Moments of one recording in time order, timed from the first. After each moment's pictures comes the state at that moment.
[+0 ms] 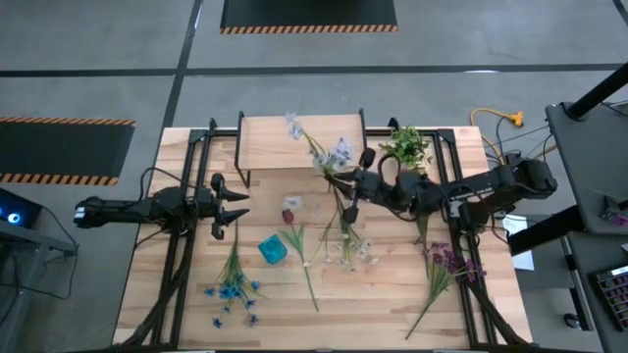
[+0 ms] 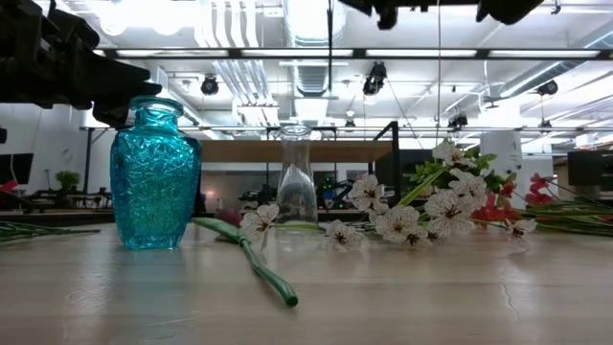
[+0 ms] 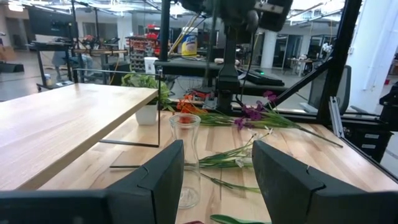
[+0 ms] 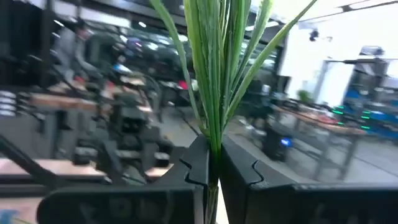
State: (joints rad) left arm -0.02 0.08 0.01 0.07 -0.14 -0.06; right arm 0.05 1.42 0.82 0.79 0.32 -0.22
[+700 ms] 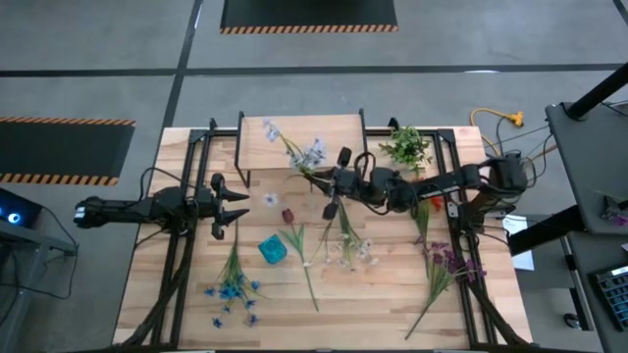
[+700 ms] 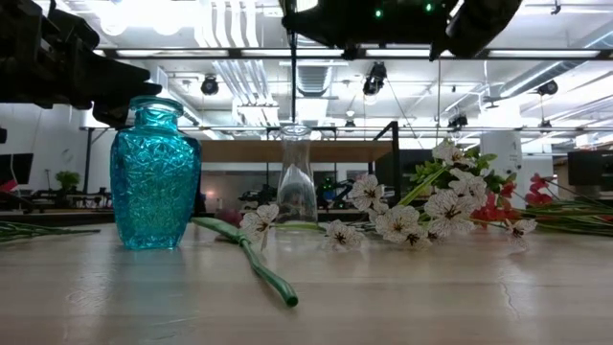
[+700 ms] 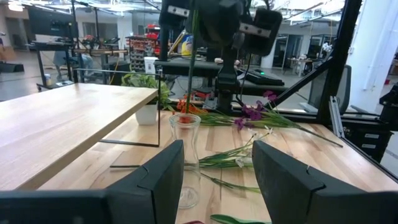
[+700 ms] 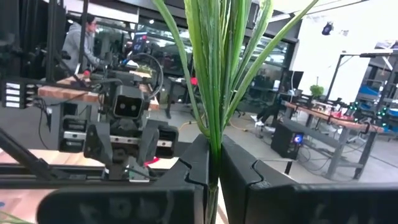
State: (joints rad) left arm -0.02 0.08 0.01 0.07 -0.14 -0.06; right arm -0.03 1.67 0.90 0.95 0.20 -0.19
